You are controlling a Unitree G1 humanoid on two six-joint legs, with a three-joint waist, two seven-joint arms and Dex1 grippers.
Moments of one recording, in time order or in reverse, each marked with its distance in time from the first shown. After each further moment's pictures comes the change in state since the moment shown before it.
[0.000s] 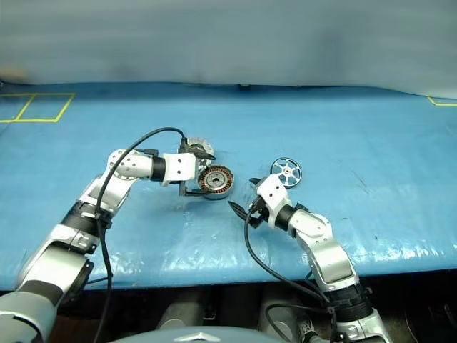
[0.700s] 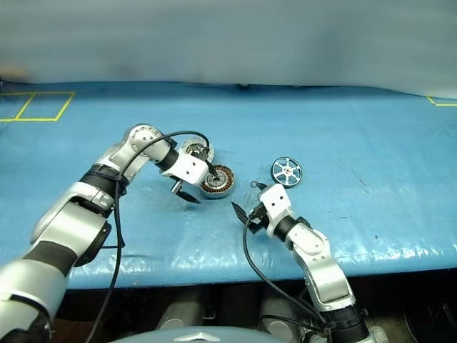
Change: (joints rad) left arm -0.298 -0.086 -0.148 0.445 0.179 -0.239 -0.272; right arm 0.104 0.081 -0.005 -0.043 -0.037 -0.055 -0.122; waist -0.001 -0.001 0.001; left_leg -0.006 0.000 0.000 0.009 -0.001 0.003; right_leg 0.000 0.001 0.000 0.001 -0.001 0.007
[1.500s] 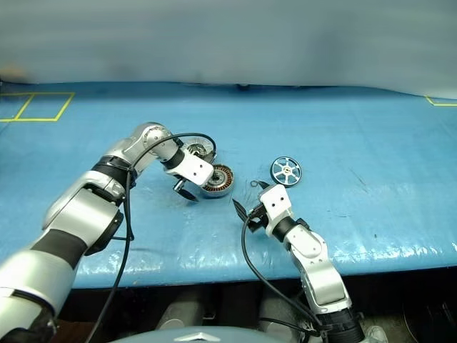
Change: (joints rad) left arm -0.094 -0.068 -0.022 0.208 0.136 -0.065 0.087; right arm 0.014 0.036 -0.003 0.014 -0.029 -0.039 -0.039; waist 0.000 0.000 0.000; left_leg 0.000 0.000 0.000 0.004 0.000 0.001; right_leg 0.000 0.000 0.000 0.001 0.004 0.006
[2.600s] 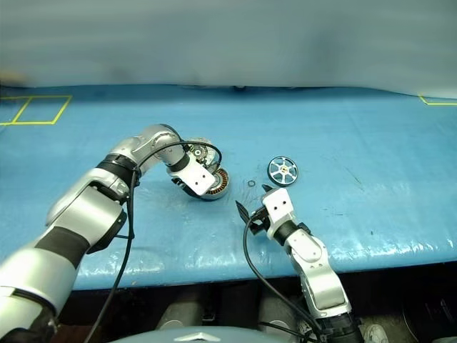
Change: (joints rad) left arm -0.024 -0.009 -0.070 0.017 0.146 -0.112 0.078; right arm 0.037 -0.001 -0.007 0.010 -0.001 -0.017 -0.030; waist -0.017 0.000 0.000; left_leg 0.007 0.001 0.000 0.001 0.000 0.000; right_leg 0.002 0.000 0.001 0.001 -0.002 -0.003
